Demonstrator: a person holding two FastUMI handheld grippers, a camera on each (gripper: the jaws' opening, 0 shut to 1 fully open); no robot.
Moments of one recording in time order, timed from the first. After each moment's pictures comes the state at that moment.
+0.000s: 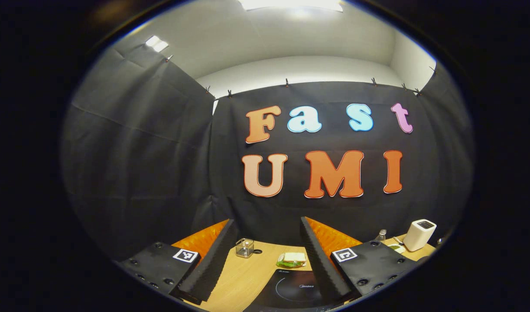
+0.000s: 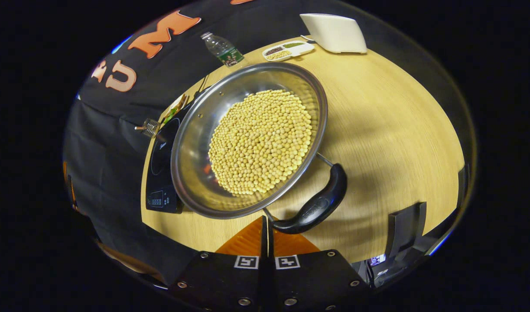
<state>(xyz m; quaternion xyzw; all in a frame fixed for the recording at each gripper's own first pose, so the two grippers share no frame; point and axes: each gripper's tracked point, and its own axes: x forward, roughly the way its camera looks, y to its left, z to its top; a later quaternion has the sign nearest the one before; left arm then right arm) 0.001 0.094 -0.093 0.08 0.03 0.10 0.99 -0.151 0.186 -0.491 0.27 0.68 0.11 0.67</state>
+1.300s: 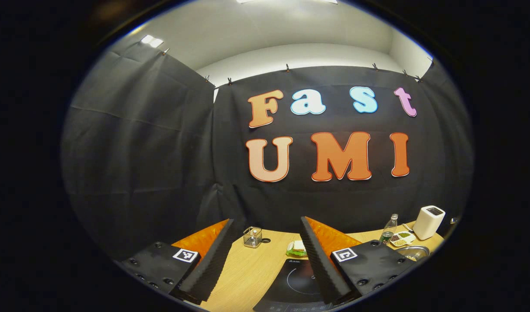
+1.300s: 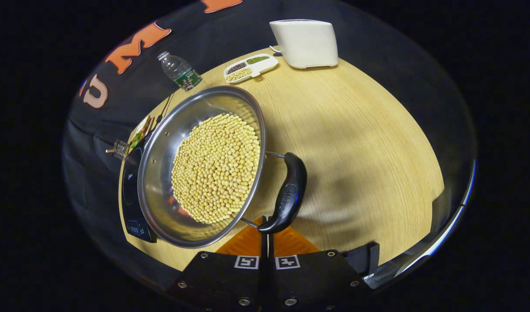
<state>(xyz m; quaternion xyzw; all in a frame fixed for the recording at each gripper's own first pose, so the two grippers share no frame) 0.005 0.118 -0.135 0.09 0.08 0.11 0.99 -0.092 0.110 -0.530 0.22 0.68 0.02 0.69</state>
